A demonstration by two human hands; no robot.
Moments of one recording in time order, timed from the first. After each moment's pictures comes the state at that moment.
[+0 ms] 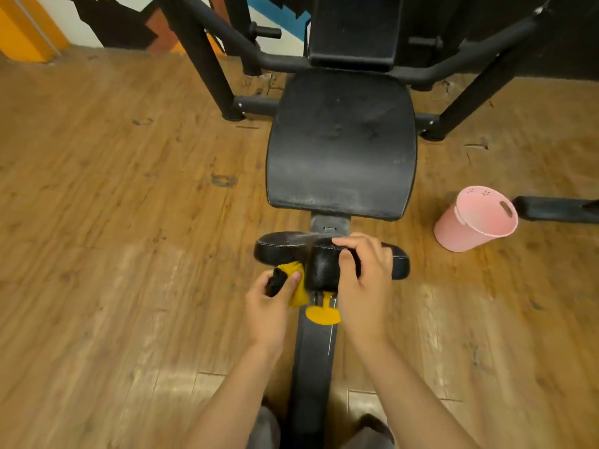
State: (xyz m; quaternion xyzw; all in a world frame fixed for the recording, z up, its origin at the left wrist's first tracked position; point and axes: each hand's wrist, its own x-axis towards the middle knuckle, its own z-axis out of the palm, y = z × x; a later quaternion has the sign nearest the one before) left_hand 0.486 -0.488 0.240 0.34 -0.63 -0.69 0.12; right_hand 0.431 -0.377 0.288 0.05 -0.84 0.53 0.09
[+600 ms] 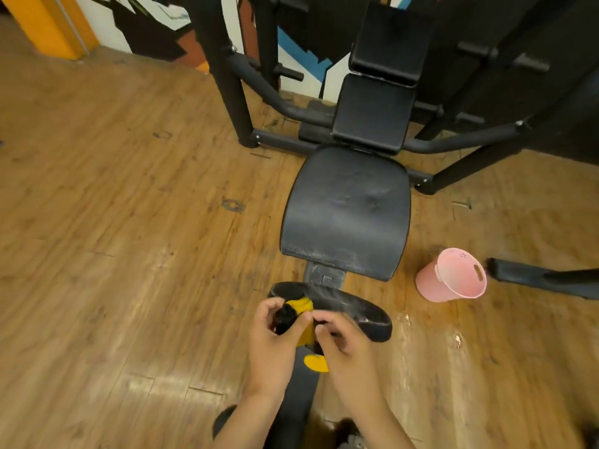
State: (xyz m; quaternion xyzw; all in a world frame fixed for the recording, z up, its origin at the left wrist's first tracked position) left_hand 0.479 -0.514 0.404 0.34 -0.60 -0.71 0.13; right_hand 0.445 -0.404 0.428 0.09 -0.84 0.51 -0.18
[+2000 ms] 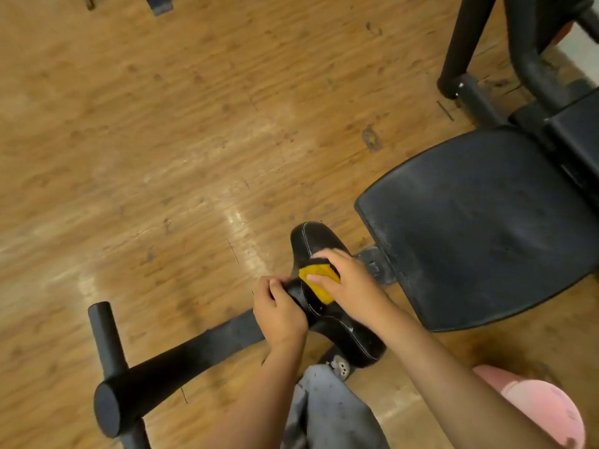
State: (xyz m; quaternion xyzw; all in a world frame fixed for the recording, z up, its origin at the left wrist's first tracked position) left_hand 0.385 -0.386 0.301 0.79 -0.33 -0.38 0.36; right_hand 0.259 -0.400 0.340 0.56 -0.65 0.19 -0.48
